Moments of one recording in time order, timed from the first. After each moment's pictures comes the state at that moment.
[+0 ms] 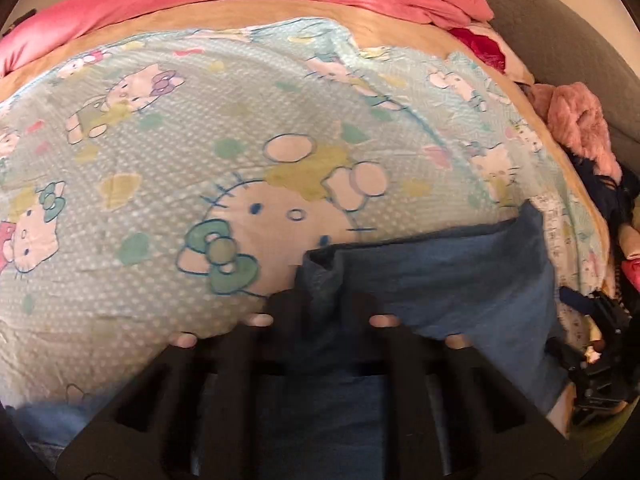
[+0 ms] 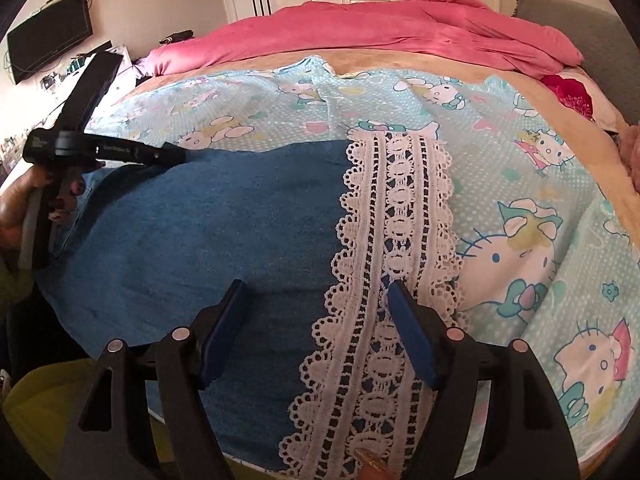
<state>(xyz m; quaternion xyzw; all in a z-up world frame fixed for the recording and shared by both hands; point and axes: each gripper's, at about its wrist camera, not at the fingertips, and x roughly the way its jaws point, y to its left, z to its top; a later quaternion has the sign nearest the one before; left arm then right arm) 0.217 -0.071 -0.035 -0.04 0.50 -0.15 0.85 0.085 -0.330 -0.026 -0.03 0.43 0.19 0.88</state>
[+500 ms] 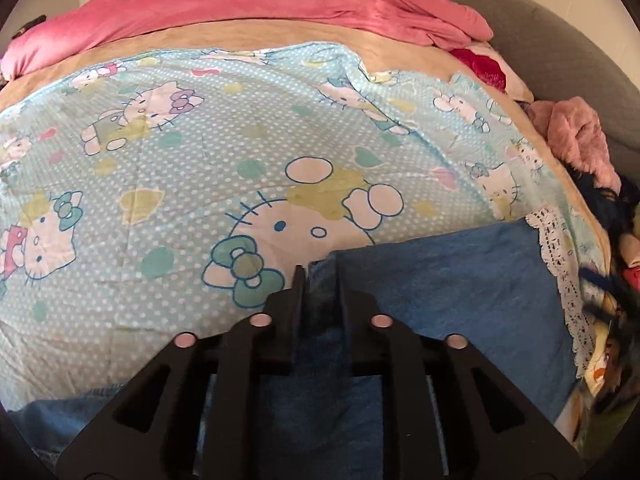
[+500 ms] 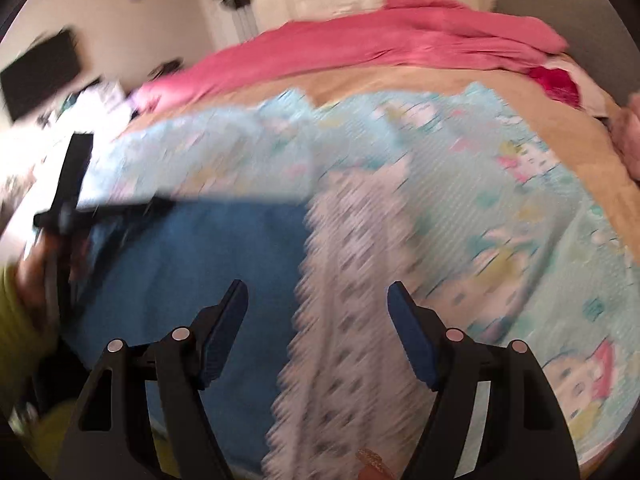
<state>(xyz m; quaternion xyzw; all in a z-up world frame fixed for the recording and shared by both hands) 0.213 -0.054 -0.035 -0.05 0.47 -0.14 0.87 0.117 -0.367 0.007 0.04 0.41 0.18 0.89</state>
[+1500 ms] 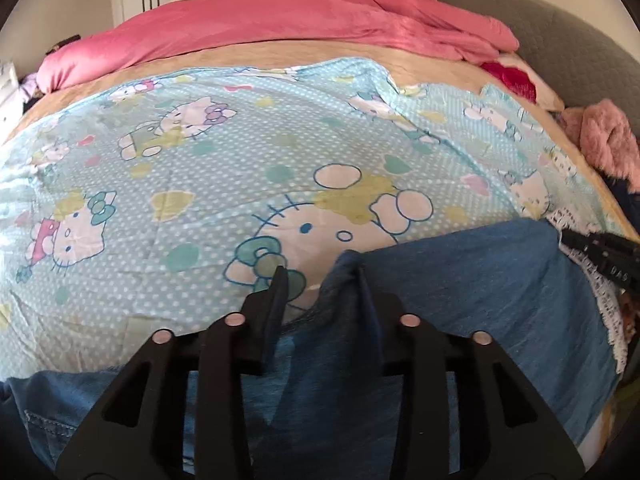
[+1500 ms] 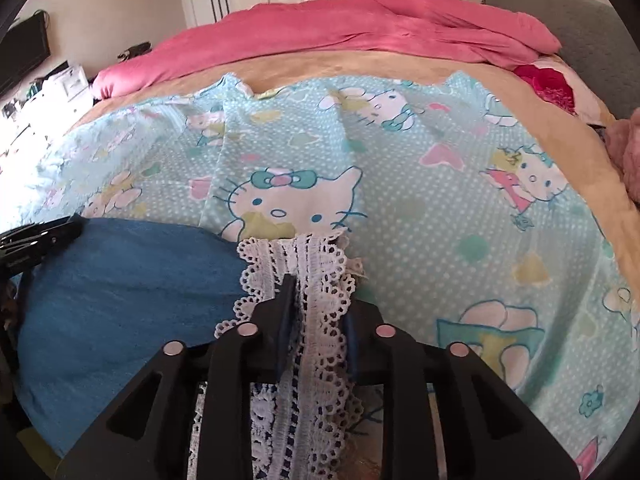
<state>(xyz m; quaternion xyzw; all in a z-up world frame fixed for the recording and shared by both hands) 0.200 -0.061 -0.039 -0.03 0.43 -0.07 0.90 0.193 -0.380 -0.039 -0.01 0.43 0.13 0.89</state>
